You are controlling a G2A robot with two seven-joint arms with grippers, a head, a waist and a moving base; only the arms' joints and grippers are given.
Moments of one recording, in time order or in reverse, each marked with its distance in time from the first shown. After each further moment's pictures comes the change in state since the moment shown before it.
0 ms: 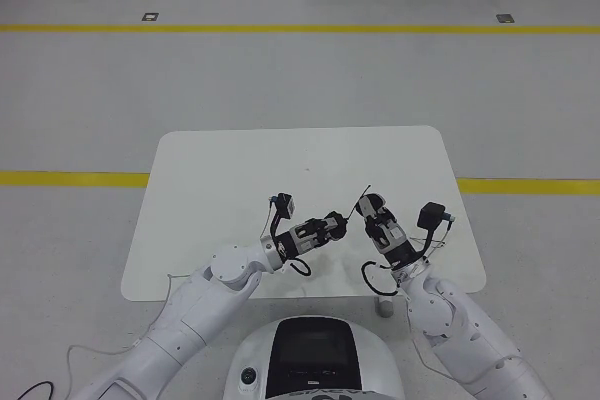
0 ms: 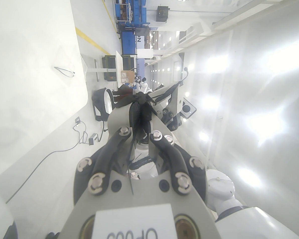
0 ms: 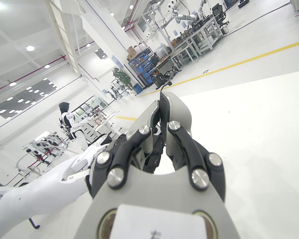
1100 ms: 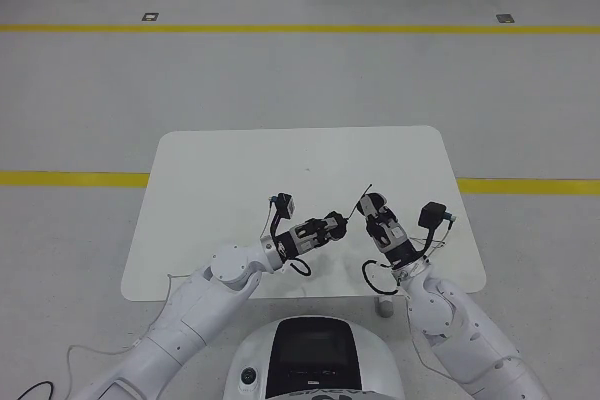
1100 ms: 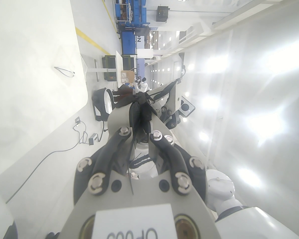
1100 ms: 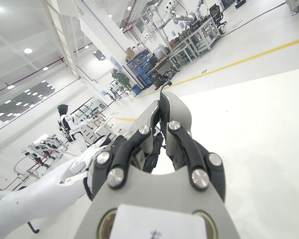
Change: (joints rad) left arm 0.000 0.000 0.000 0.000 0.000 0.000 0.000; right arm -0.008 -0.018 0.020 0.004 0.000 0.000 0.013
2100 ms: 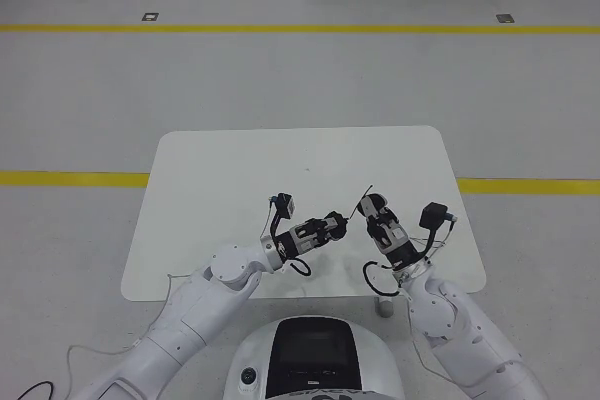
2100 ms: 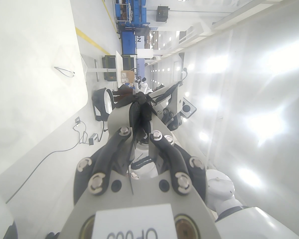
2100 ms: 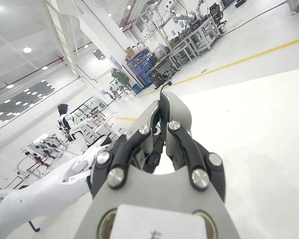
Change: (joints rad) left arm 0.000 0.000 0.000 0.000 0.000 0.000 0.000; right arm -0.026 -0.012 0.031 -0.024 -0.011 0.000 0.032
